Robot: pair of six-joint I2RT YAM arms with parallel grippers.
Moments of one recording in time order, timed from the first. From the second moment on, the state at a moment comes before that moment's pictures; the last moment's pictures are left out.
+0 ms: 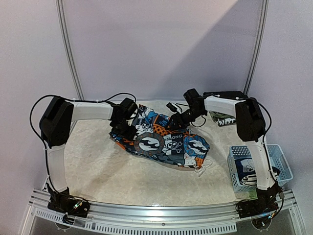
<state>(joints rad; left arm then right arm) -0.57 2.05 1.45 -0.64 -0.21 -0.17 0.50 2.40 1.96 -0.65 -0.80 0.05</state>
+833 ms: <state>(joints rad) -0.59 1.66 0.97 -0.67 -0.21 -0.39 0.48 2.62 2.30 -0.67 -0.75 0.10</state>
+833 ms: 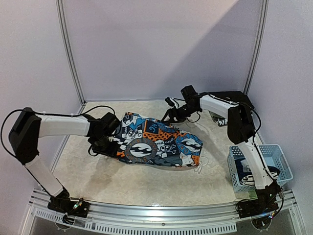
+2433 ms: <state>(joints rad) -0.91 2.29 1.60 -0.17 0.23 -0.59 0.41 1.78 0.92 -0.25 -0.69 0.63</state>
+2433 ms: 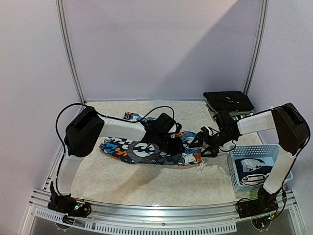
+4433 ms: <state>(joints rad) -0.82 2.18 1.40 0.05 0.35 -0.81 0.35 1.86 1.07 -0.24 -0.72 0.49</state>
